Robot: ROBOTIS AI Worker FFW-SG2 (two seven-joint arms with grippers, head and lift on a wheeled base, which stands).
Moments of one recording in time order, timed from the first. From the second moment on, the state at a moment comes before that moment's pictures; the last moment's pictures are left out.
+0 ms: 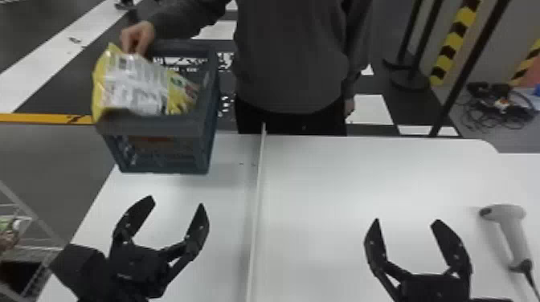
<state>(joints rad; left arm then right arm) 0.63 0.16 0.01 -2.10 0.16 -0.05 -0.11 0.60 -0.02 0.09 -1.85 0.01 -0.38 -0.05</state>
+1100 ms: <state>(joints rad) 0.67 0.17 0.03 -2.13 0.15 -0.08 -0.10 0.59 -0.02 0.07 -1.84 -0.01 -0.37 -0.05</state>
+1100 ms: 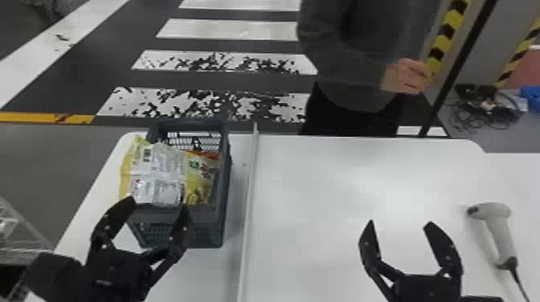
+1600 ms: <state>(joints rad) 0.67 0.17 0.16 -2.14 0.22 -0.09 -0.10 0.57 -0.02 0.07 -1.82 -0.01 -0.34 -0.05</state>
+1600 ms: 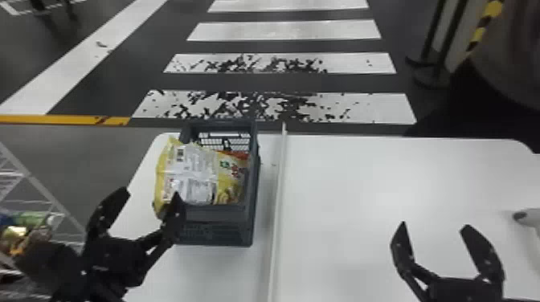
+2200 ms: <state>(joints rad) 0.52 0.17 0.21 -1.98 0.23 -0.05 -0.17 0.55 -0.02 0.07 -1.81 -0.01 -0.31 -0.05</state>
